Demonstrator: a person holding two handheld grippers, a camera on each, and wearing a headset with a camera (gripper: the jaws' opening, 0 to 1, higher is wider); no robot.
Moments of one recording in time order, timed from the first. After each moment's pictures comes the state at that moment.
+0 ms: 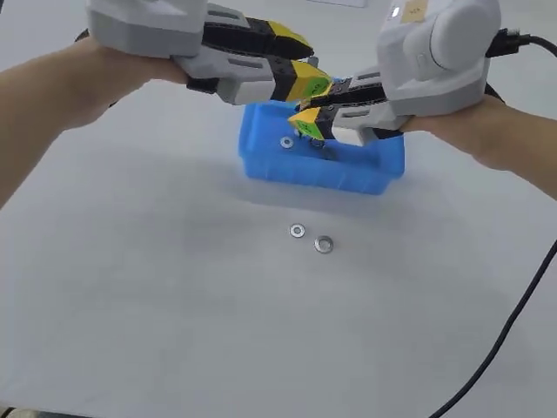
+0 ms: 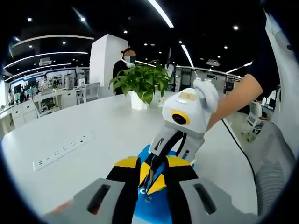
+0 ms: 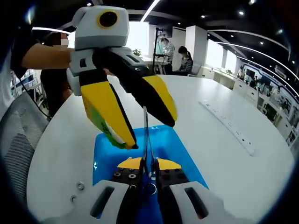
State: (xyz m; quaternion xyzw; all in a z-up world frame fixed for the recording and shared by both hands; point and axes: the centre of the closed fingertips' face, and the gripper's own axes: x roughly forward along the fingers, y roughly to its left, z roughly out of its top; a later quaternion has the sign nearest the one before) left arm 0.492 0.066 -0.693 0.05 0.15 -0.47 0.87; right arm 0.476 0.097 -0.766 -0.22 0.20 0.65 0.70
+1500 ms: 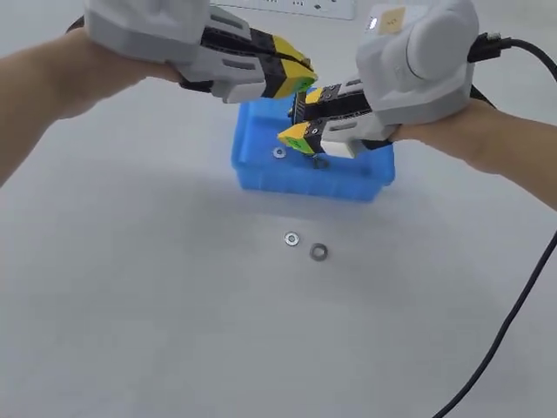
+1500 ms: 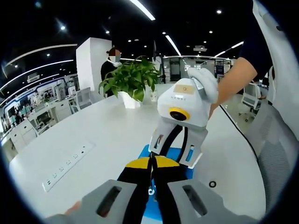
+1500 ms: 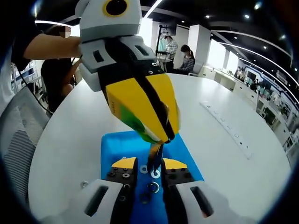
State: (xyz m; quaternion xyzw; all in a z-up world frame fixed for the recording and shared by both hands) left arm 0.485 0.060 -0.687 0.14 0.14 -0.50 0.85; right arm 0.473 0.094 -0.762 -0.25 0.20 0.64 0.70
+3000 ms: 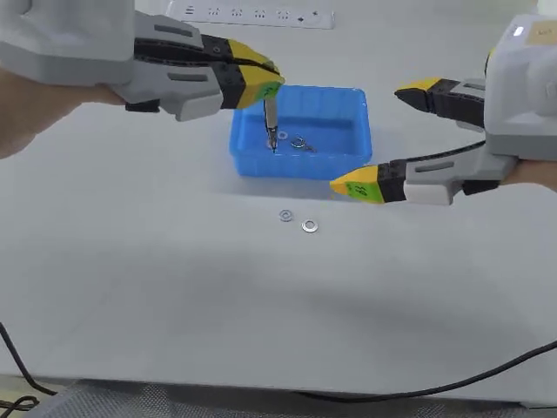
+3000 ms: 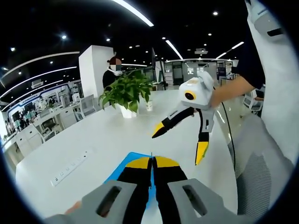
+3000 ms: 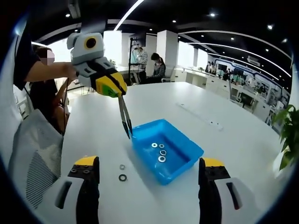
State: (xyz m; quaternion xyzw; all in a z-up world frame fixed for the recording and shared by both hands) left arm 0.397 0.062 -0.633 0.14 0.11 -0.48 0.86; right arm 0.407 -0.009 -0.704 -0.17 0.20 0.55 0.79
